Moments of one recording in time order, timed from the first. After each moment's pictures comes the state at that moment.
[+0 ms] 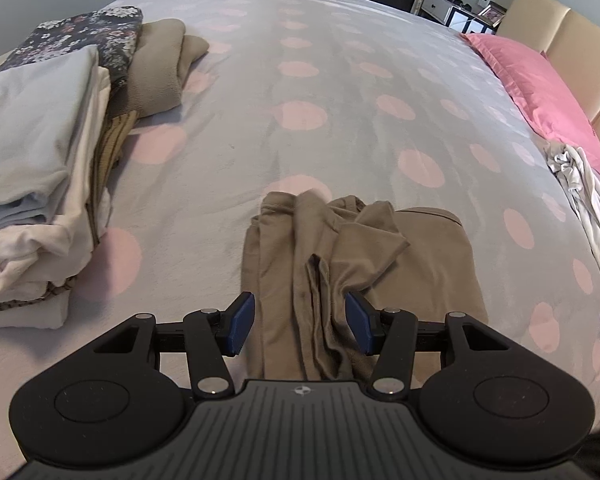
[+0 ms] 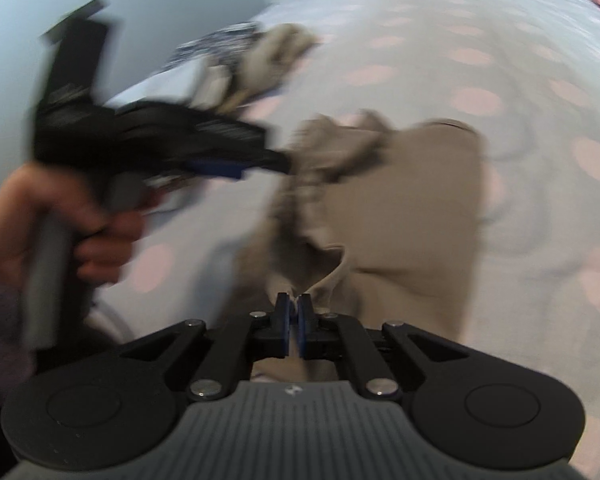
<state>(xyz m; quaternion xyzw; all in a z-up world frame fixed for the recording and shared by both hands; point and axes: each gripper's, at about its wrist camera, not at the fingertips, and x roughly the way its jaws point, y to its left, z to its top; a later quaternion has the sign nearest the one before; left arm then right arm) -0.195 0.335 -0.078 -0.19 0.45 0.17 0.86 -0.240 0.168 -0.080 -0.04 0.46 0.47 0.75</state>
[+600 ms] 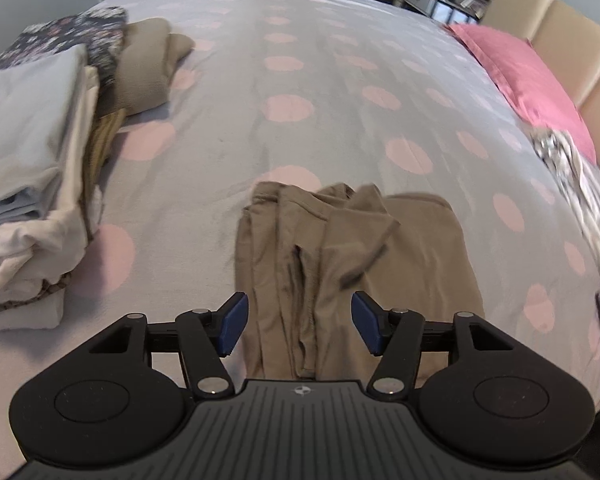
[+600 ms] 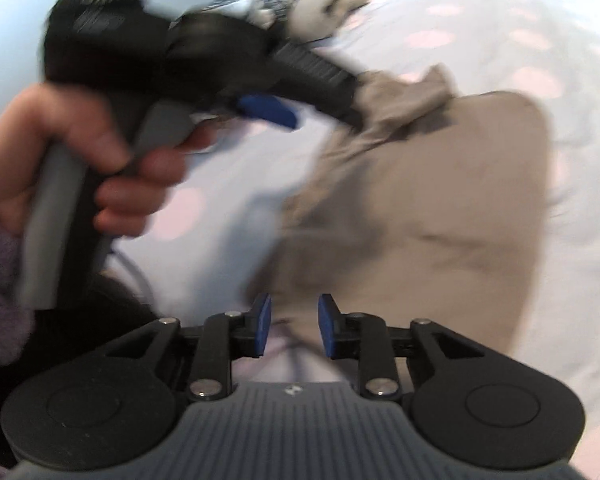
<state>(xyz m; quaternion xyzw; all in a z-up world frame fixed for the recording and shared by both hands) -0.195 0.324 -0.086 -0.16 0.45 0.14 0.87 -0.238 0.188 -0.104 -0.11 0.48 0.46 0.73</state>
